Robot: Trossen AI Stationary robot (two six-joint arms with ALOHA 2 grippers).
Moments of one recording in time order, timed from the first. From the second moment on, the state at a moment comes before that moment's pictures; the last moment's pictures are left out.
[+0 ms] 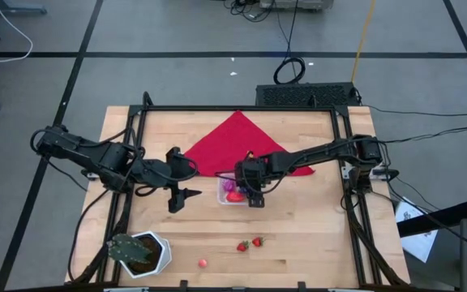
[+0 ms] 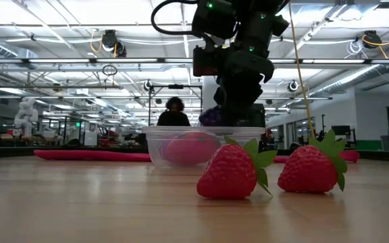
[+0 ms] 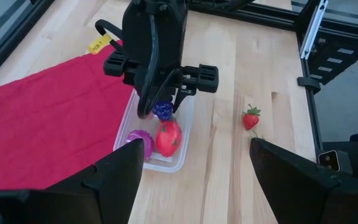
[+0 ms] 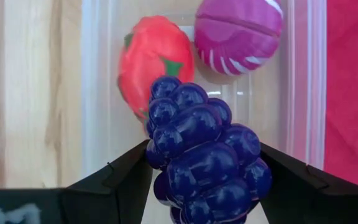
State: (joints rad) left arm -0.34 1.22 1.31 -0.81 -0.29 -0.42; right arm 0.03 1.88 1.30 -0.62 -0.05 0.04
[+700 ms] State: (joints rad) left arm -0.34 1.22 1.31 -0.81 -0.29 -0.42; right arm 0.03 1.88 1.27 -0.60 -0.05 0.03
